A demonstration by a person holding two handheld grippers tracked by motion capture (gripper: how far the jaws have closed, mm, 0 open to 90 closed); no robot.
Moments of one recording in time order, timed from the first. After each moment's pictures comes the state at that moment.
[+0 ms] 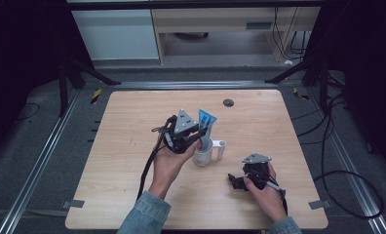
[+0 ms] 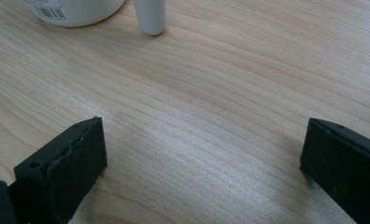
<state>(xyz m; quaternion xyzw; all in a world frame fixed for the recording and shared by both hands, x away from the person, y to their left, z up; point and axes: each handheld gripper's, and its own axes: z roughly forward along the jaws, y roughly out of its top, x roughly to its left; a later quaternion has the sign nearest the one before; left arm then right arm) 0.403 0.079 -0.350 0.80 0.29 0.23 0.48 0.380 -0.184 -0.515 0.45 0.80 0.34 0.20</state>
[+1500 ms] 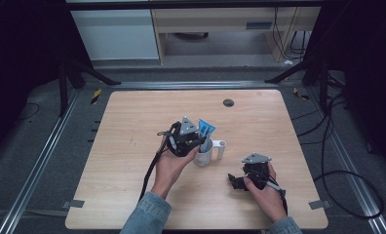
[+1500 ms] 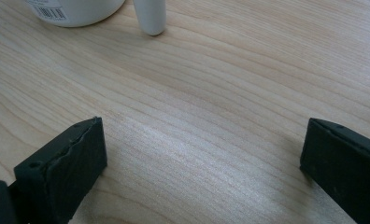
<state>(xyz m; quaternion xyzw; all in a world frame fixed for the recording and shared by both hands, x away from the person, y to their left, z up) 0.421 0.077 -0.390 0.83 0.31 0.19 0.43 0.380 -0.184 -0.515 0.45 0.80 0.34 0.20</state>
